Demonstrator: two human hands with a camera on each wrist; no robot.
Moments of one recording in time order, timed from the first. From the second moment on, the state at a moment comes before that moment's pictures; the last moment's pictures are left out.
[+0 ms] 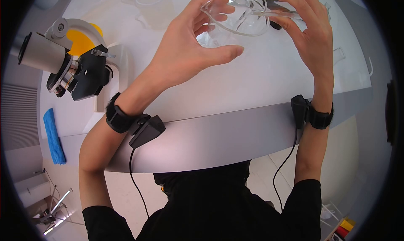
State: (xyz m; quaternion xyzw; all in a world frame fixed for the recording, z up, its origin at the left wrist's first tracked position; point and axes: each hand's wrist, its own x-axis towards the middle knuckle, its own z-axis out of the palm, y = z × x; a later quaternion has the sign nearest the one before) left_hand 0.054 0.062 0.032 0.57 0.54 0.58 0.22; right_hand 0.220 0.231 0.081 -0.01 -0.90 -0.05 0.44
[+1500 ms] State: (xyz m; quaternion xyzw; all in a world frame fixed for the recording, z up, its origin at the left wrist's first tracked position) left_hand 0.052 0.061 0.031 0.57 0.55 0.57 0.22; right_hand 0.223 0.231 0.085 -0.03 -0.91 -0.07 0.41
